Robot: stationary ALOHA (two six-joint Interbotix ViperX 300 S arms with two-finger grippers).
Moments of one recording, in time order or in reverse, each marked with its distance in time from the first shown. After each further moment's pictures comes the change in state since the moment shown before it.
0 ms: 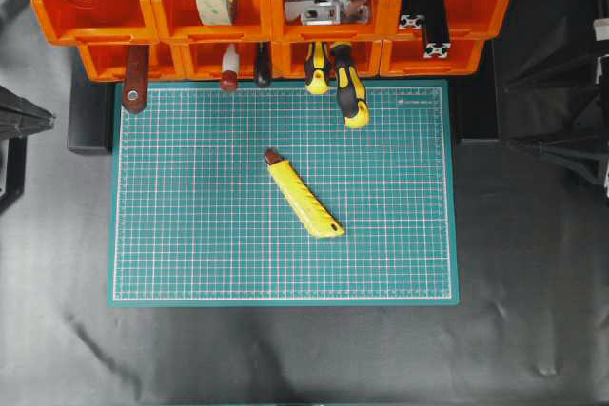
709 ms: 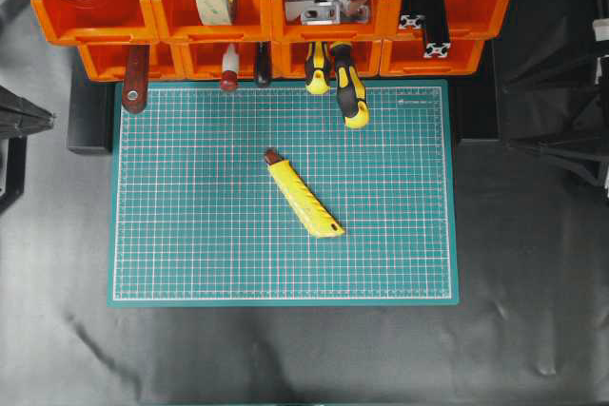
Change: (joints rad) left arm 0.002 -0.002 0.000 0.000 -0.002 0.002; right arm 0.002 0.006 -0.008 -0.002 -0.008 0.000
